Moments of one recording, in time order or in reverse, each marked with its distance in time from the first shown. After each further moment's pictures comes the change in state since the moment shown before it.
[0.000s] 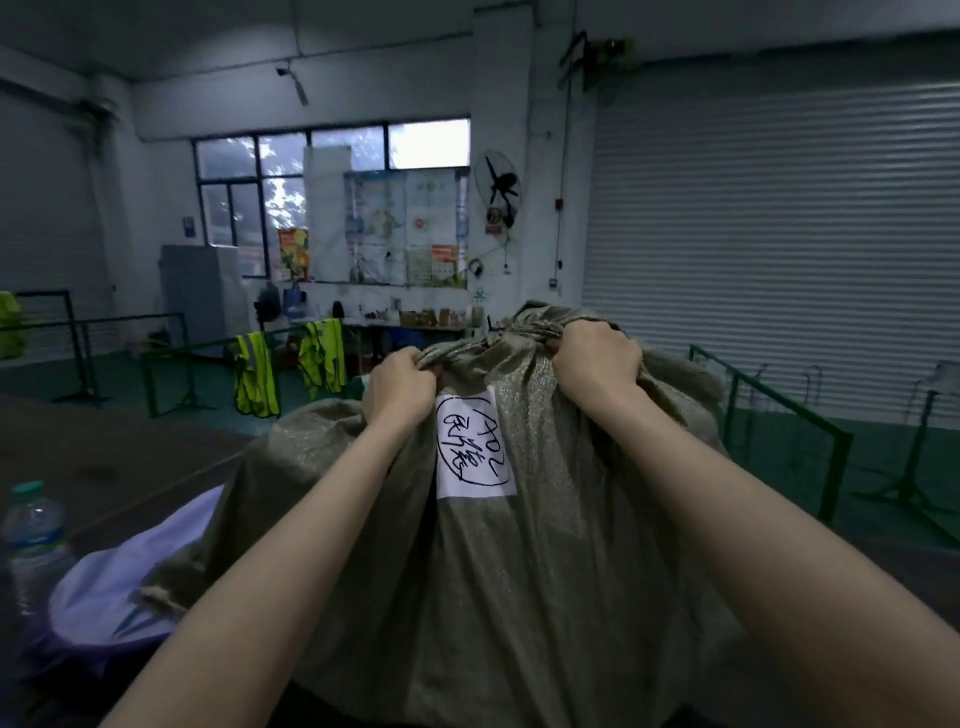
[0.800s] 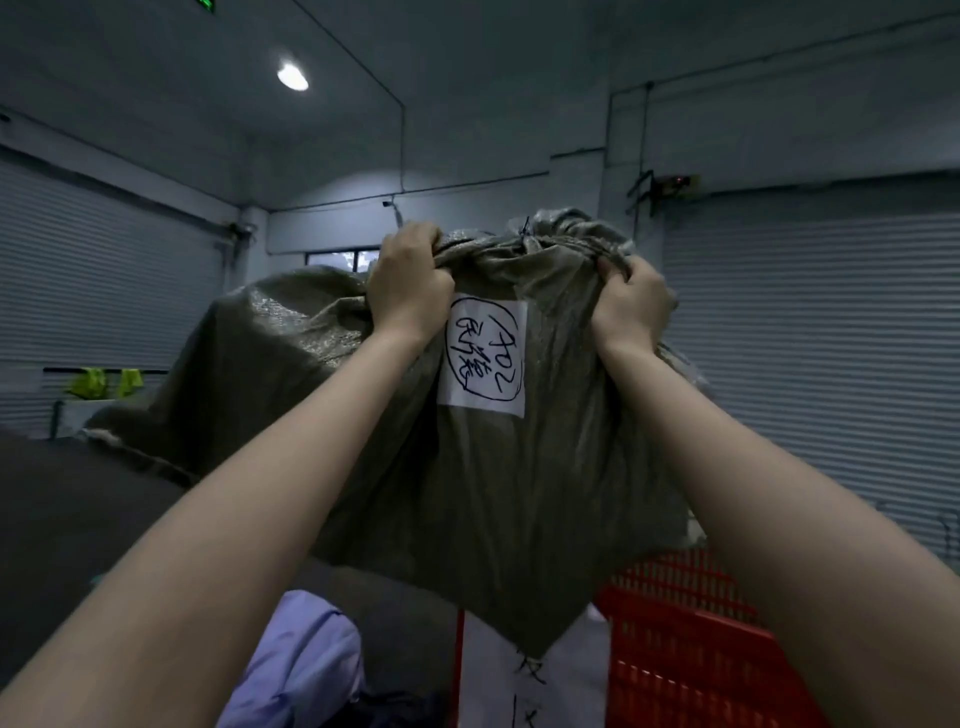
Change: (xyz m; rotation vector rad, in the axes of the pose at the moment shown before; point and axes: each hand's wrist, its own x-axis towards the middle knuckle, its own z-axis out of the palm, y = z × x) left_hand 0.100 0.079 -0.163 -0.007 0.621 0.502; right_hand 0.112 -0.112 -0.072 0.953 0.557 0.023
